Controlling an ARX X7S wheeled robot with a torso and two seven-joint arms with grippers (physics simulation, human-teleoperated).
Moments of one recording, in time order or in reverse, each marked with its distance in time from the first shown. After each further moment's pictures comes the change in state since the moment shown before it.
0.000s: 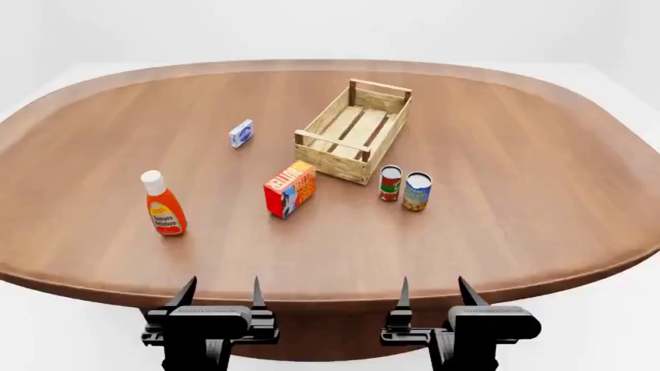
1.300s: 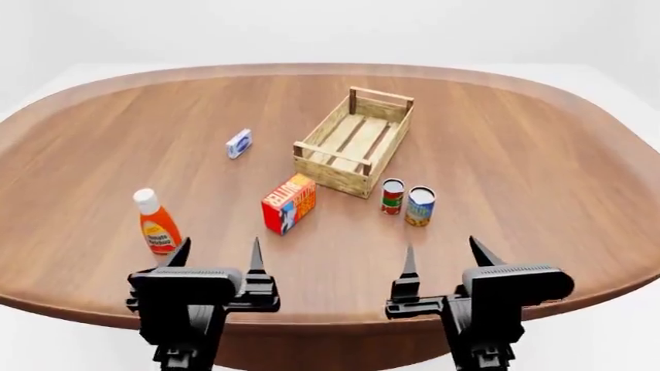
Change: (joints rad) left arm -0.040 -0.112 0.102 0.445 -0.168 -0.394 -0.131; right arm 0.043 0.159 -0.107 -0.447 0.101 0.408 0.096
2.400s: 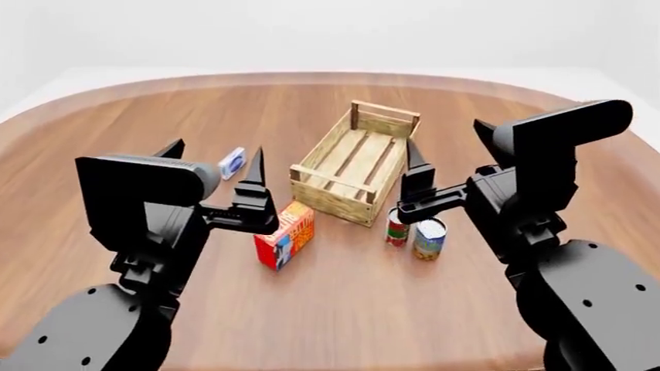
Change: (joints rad) left arm -0.443 -0.072 -0.107 0.344 -0.313 -0.655 -0.038; right arm 0.611 0.108 0.099 -0.266 0.281 0.804 -0.119
